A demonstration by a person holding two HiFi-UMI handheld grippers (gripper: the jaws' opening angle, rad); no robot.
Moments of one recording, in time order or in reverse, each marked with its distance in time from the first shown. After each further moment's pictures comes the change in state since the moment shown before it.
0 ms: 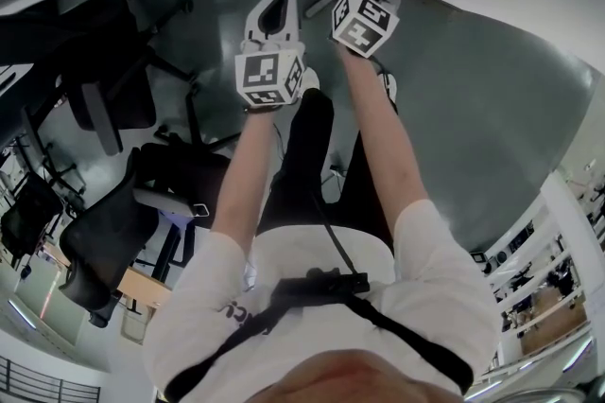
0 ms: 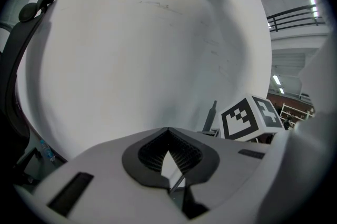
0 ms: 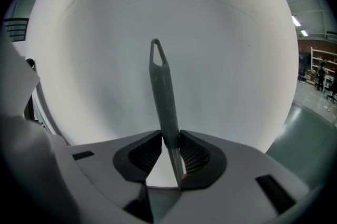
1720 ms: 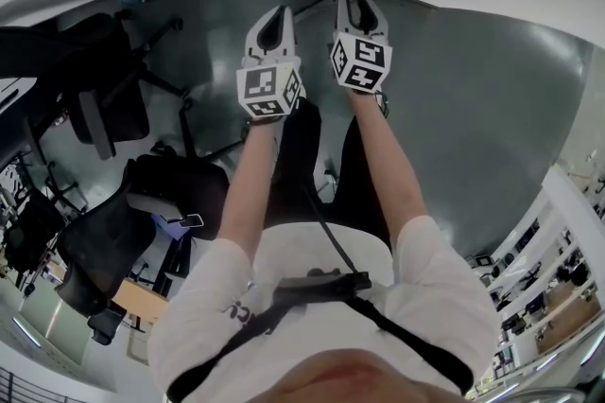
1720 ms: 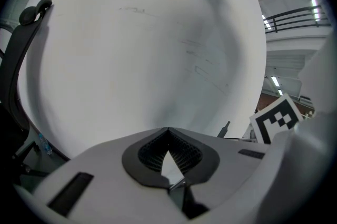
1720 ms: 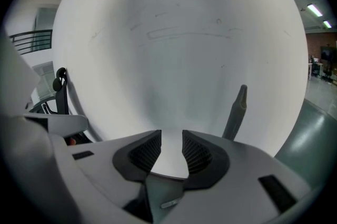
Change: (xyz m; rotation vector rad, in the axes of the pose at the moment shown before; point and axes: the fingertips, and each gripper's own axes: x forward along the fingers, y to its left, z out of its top) left arm -0.019 -0.075 -0.009 -0.017 0.013 -0.009; right arm -0.083 -0.043 -0.003 -0.077 0.006 0.238
